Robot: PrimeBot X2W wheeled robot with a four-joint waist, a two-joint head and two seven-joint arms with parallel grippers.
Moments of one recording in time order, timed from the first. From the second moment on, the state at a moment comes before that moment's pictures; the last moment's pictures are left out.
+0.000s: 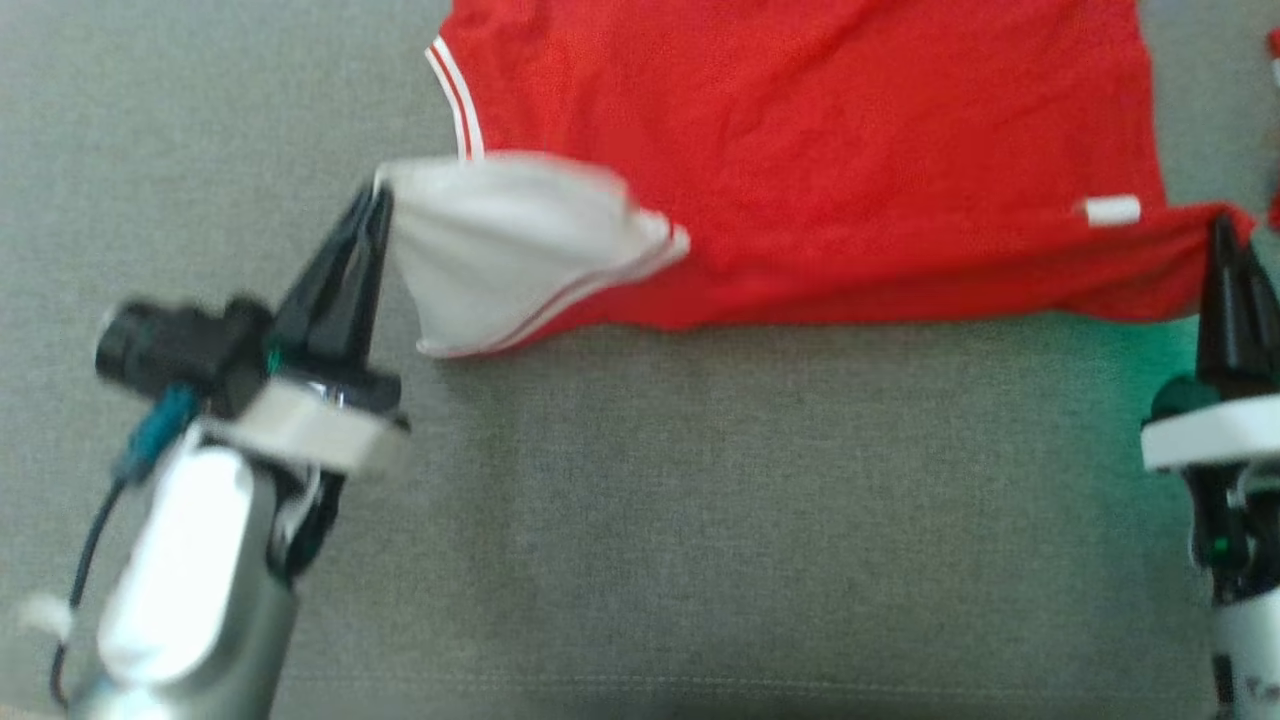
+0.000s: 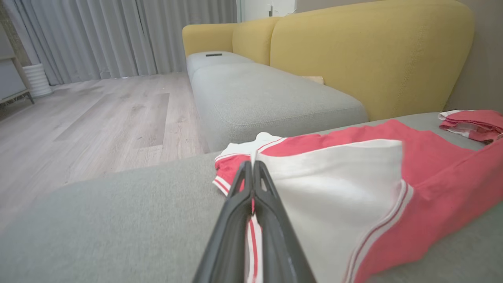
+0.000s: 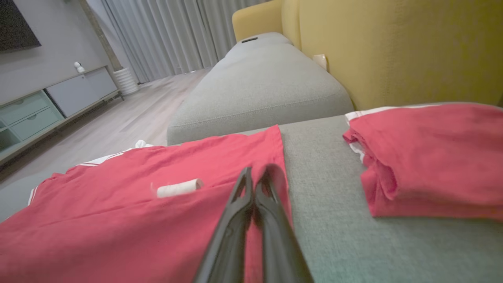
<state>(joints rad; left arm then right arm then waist) -0.30 0.23 -0.25 0.12 -0.19 -0.13 -0.26 -0.19 -0.23 -0.08 0.14 0.41 0.12 -0.11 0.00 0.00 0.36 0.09</state>
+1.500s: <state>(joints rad) -0.29 0.14 -0.25 0.34 -0.34 -0.10 -0.25 -0.29 -0.21 -0.04 0.32 0.43 0.12 -0.21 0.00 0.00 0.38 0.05</state>
